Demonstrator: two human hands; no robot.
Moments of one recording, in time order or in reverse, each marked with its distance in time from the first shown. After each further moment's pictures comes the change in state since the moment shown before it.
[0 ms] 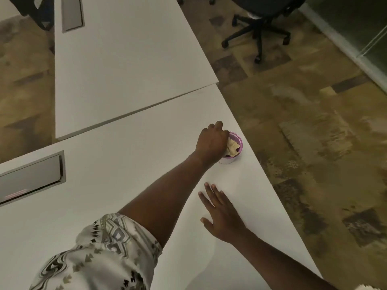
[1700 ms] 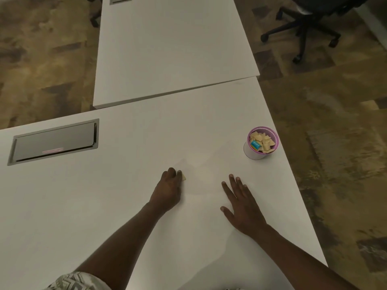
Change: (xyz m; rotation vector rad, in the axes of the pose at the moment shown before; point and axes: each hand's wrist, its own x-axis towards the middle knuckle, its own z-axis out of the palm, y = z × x) left_hand -0.249 -0.114 0.077 -0.294 -0.141 -0.425; right_hand 0.001 0.004 0.000 0.014 -0.005 -0.056
